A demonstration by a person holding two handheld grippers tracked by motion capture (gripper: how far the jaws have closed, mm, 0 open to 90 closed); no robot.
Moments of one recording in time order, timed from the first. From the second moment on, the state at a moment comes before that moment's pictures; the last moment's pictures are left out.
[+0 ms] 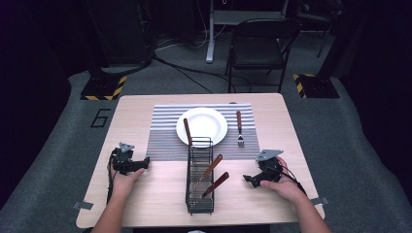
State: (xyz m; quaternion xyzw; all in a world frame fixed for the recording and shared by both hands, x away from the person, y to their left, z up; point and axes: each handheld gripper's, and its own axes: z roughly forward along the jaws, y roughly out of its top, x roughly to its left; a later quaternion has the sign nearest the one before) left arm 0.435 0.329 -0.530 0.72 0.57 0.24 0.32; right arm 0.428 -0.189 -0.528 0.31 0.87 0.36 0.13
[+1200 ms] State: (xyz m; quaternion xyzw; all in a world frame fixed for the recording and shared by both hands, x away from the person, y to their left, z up) left arm 0.404 0.308 -0.472 0.71 0.55 0.22 0.38; right arm 0.428 -0.189 -0.528 0.31 0.87 0.36 0.13
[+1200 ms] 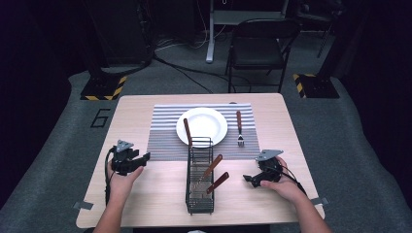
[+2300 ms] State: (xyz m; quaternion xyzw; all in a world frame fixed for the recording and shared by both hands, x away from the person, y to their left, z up) left arm 0.400 0.250 -0.420 0.74 0.48 0.18 0.44; right arm 0.428 -0.189 -0.528 0.31 0.87 0.36 0.13
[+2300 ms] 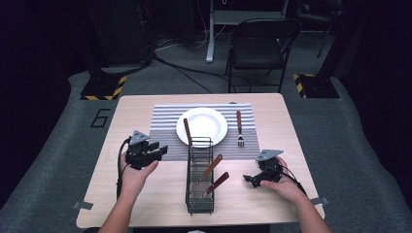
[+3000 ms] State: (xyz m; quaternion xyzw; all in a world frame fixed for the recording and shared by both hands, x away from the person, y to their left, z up) left arm 0.410 0.212 -0.400 0.77 0.43 0.17 0.45; right arm 0.428 -0.189 -0.528 0.31 0.87 0.36 0.13
